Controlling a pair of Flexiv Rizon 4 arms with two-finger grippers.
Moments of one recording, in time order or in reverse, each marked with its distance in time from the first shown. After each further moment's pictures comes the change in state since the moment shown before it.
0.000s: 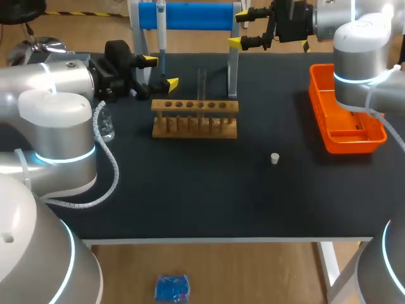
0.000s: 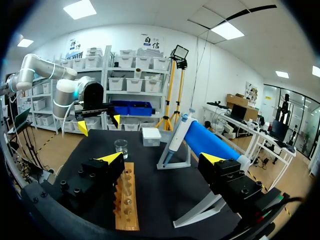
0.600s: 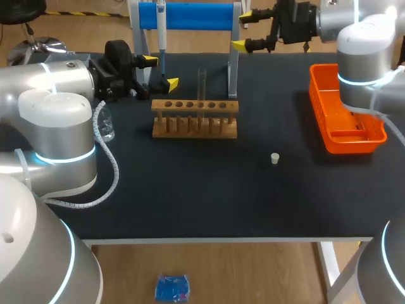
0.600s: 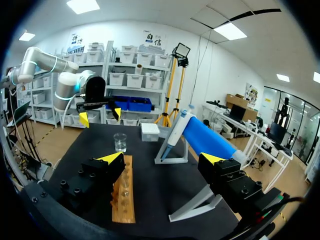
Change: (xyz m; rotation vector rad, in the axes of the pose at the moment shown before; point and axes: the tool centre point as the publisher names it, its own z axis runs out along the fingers) left arm 0.000 0.000 0.000 0.000 0.000 0.000; right arm 0.000 -0.013 -0.016 0.036 -0.009 -0.046
